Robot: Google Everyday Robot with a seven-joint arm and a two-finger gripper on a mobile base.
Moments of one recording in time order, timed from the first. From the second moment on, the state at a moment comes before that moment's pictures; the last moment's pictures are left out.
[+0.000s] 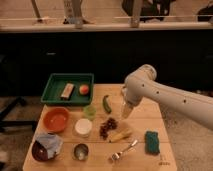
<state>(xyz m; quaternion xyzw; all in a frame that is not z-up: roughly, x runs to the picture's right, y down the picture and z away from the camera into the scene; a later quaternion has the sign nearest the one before) 0.123 0.097 0.767 -0.26 0.05 0.26 0.93</state>
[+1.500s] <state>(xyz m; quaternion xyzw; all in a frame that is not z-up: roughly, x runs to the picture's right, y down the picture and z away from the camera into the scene) 0.056 0.097 0.854 -0.26 0.07 0.45 0.85</state>
